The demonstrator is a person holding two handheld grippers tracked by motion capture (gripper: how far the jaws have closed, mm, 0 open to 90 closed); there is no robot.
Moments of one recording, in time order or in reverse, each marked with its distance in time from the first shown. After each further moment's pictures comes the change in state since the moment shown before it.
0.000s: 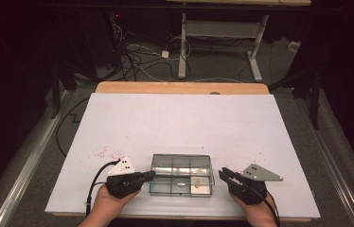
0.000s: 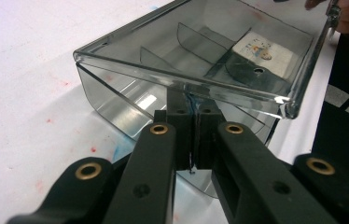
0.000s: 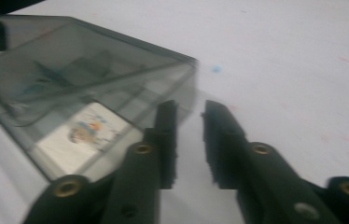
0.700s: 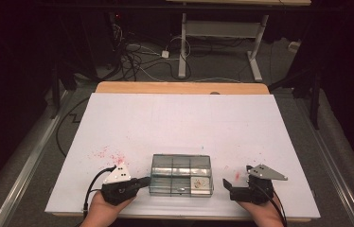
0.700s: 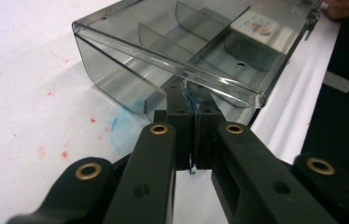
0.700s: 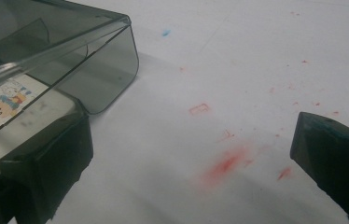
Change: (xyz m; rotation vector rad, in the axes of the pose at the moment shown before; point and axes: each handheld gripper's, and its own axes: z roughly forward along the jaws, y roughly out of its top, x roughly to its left) left arm -0.006 -0.015 -0.007 0.029 0.021 0.020; right arm -0.022 -0.017 0.002 0.074 -0.117 0.060
